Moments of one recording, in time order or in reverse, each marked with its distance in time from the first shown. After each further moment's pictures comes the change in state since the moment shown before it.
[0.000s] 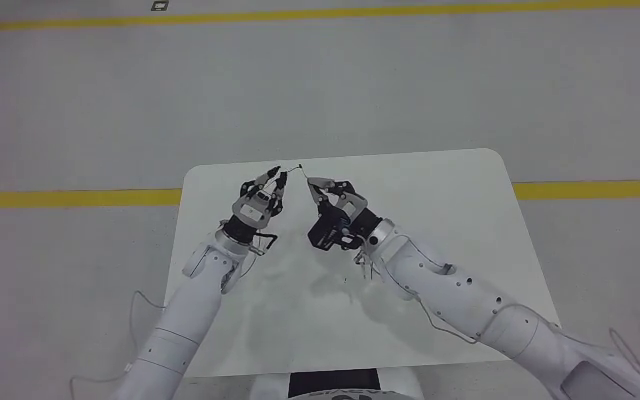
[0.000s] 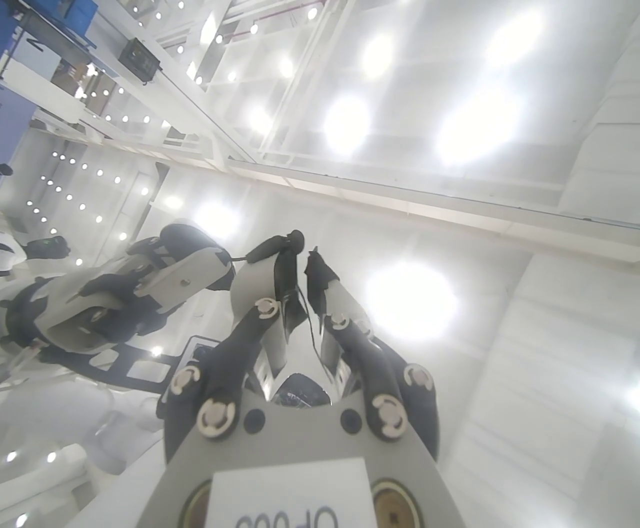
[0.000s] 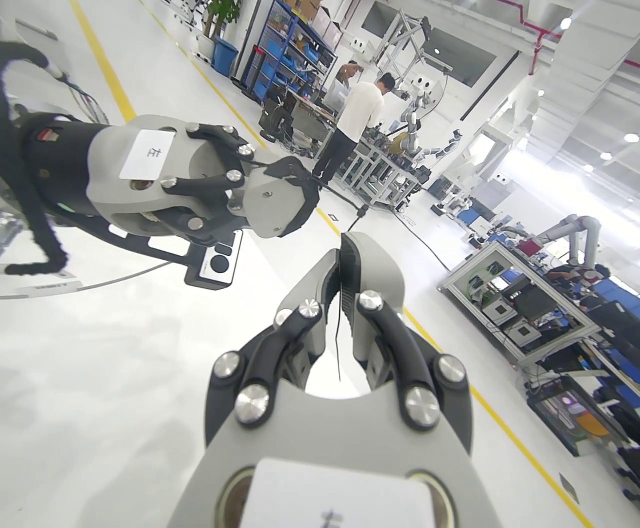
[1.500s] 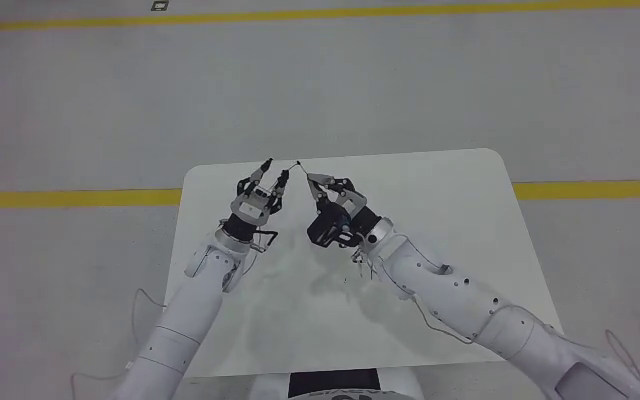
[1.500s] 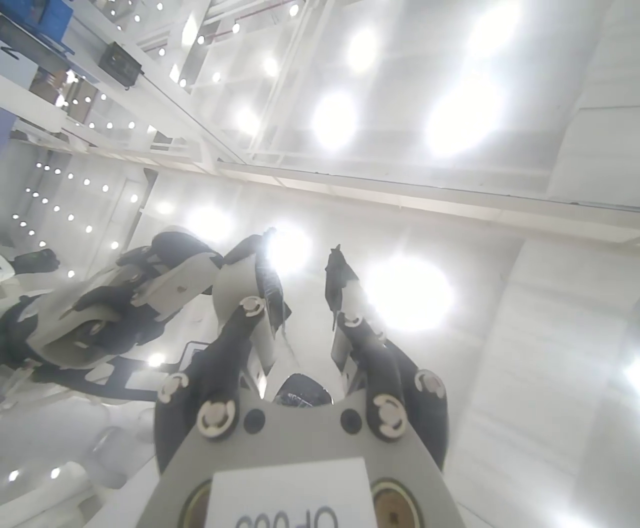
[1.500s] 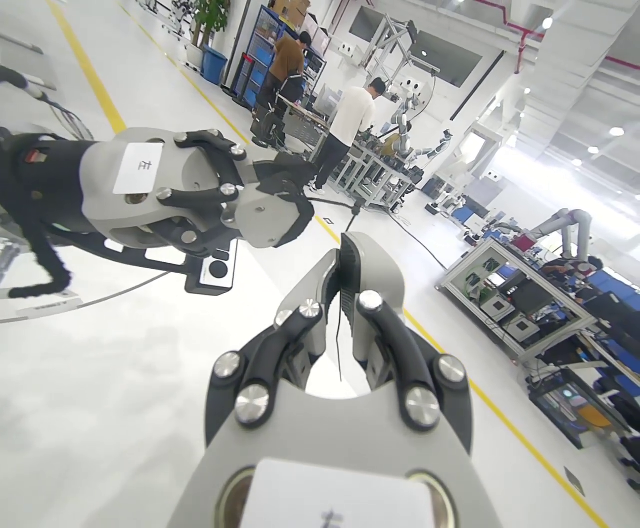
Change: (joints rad) left arm -0.012 0.004 0.023 0.005 -0.028 -0.064 0.006; right arm -0.017 -0.025 0.024 0.004 0.000 0.016 -0.012
